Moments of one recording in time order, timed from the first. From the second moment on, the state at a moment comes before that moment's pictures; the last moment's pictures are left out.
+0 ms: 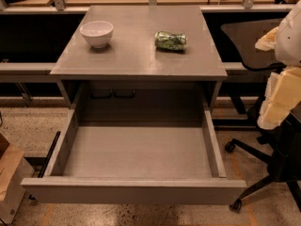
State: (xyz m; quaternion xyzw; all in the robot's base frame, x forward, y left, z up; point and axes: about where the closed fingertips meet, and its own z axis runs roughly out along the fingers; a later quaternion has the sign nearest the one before) arm 0.438 -0.216 0.977 -0.60 0.78 -0.04 0.16
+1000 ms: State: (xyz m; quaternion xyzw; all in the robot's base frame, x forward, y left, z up) arm 0.508 -0.184 0.990 -0.61 0.76 -0.03 0.21
